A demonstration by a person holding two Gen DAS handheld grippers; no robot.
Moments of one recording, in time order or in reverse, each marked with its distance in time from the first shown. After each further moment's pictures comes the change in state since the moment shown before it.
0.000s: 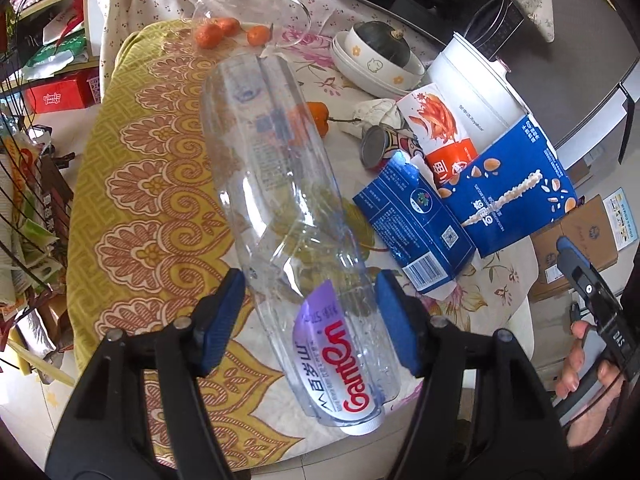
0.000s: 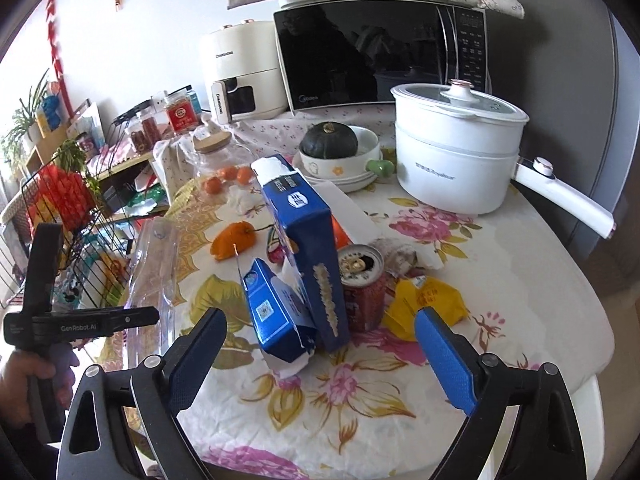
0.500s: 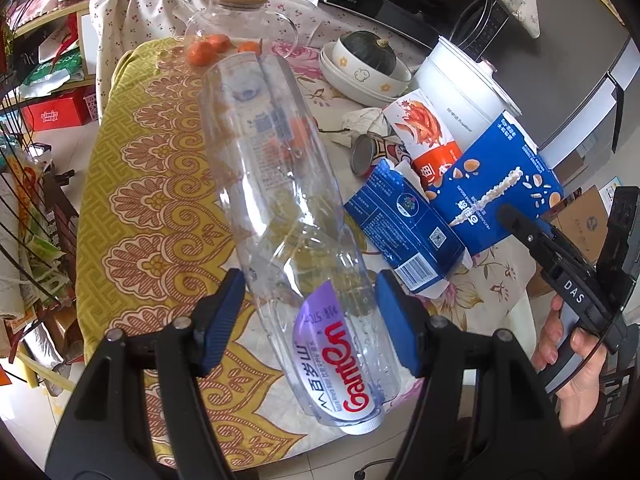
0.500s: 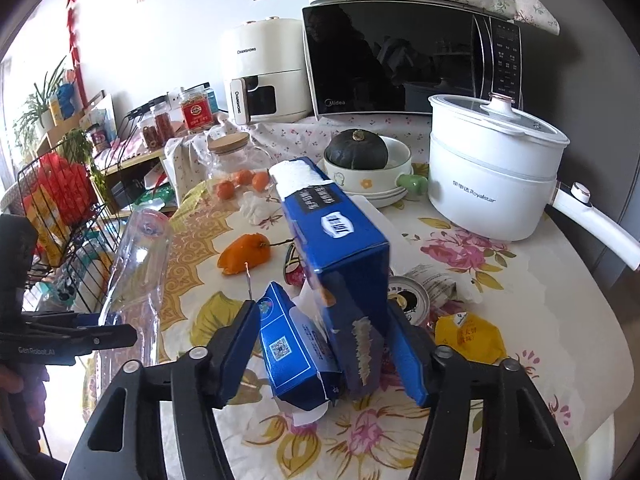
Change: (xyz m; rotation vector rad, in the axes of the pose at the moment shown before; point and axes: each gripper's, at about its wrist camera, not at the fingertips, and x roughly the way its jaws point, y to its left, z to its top) left arm -0.011 -0.007 0.000 0.046 -0.032 -0.007; right arm 0.037 0.017 0.006 -0.056 -0.029 0.037
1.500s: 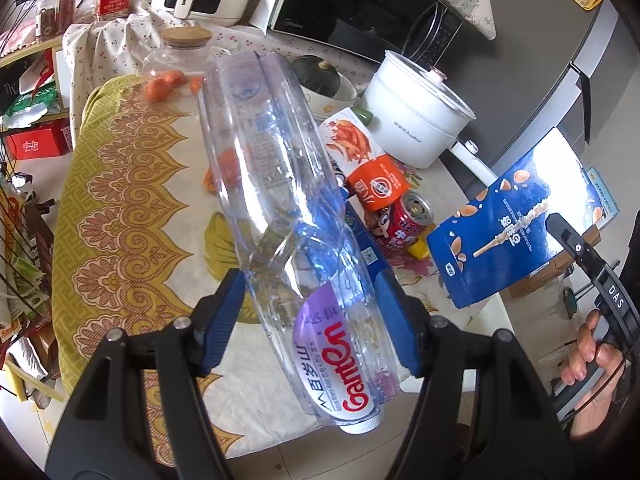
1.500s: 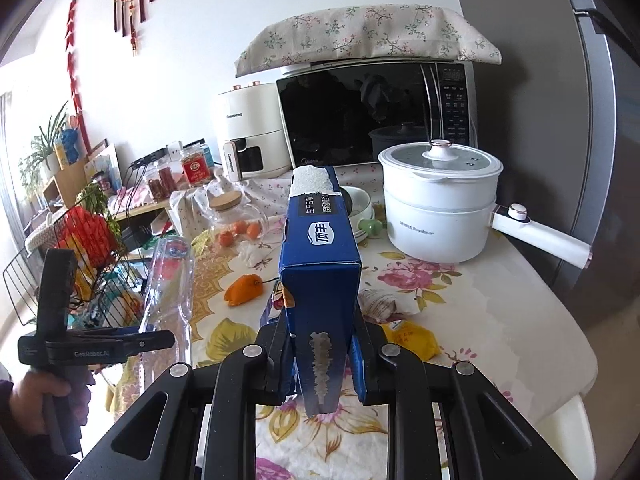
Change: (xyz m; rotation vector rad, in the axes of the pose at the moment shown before) left arm -0.020 -0.050 -0.002 0.067 -0.085 -0.079; right arm -0.125 -0.042 -0.005 0.100 -0.152 -0.016
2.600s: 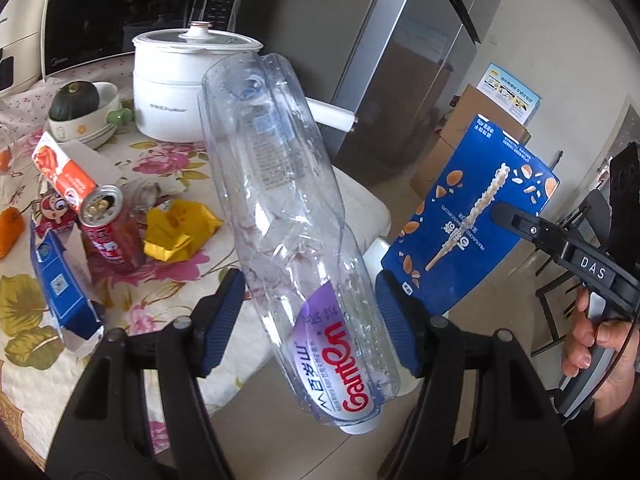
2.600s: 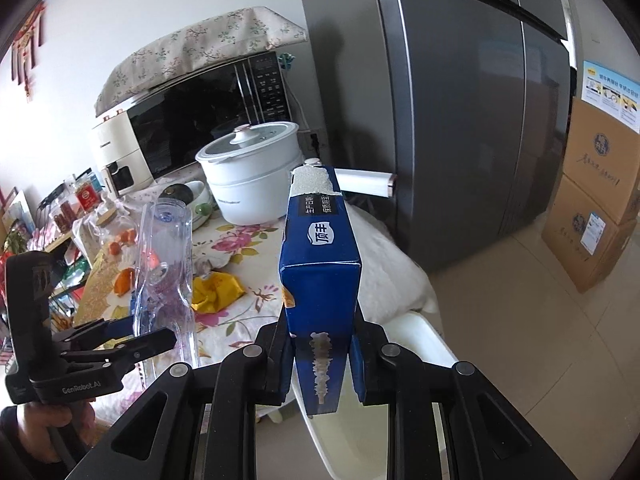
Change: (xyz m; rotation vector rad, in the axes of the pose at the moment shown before) left arm 0.066 -0.237 -0.045 0.366 0.039 -0.258; right arm -0.126 -0.160 -0.052 0.233 0.080 -0.348
